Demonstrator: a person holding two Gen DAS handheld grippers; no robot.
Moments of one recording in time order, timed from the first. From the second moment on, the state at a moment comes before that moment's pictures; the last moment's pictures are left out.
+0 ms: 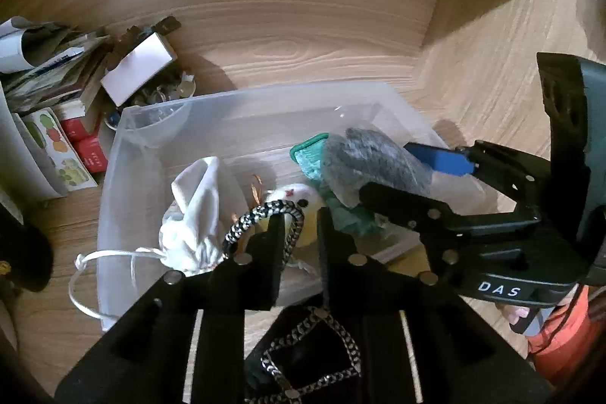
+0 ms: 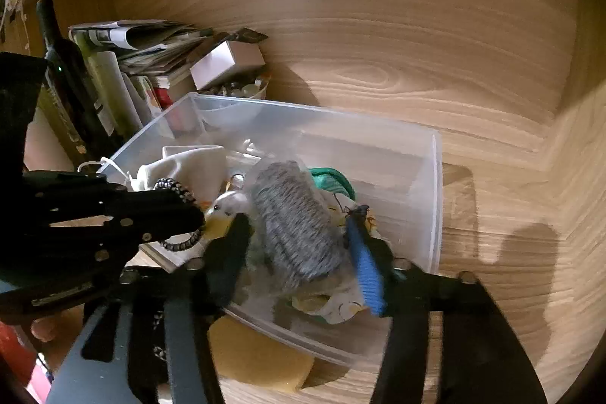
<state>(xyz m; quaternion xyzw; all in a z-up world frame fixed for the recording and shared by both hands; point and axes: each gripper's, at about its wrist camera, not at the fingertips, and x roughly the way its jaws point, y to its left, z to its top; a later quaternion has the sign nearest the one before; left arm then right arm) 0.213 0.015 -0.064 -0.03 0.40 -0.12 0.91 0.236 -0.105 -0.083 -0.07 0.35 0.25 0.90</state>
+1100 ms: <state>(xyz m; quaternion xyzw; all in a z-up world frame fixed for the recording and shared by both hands) 0.132 0.044 -0.100 -0.02 0.42 -0.07 0.90 0.168 -0.125 -0.099 -0.08 0.37 0.23 0.90</state>
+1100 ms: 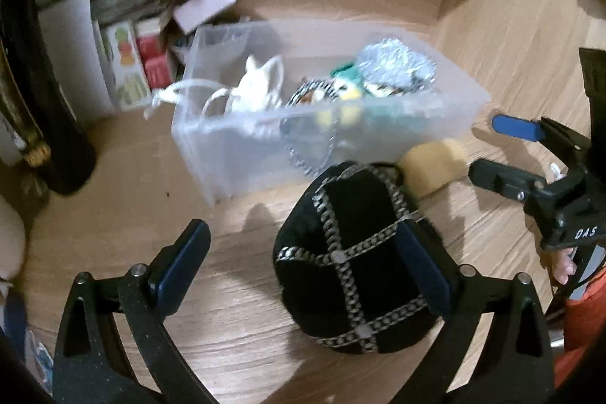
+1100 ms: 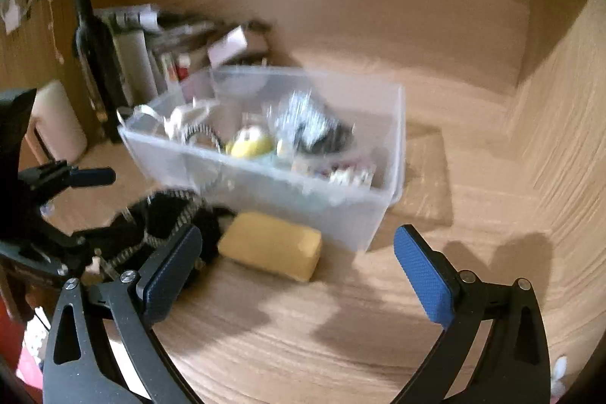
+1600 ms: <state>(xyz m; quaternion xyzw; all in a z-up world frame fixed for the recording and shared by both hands) 0.133 0.039 -0.117 -0.02 0.44 -0.09 0.89 0.181 -0.104 -0.129 -0.08 0.42 0.25 0.87</state>
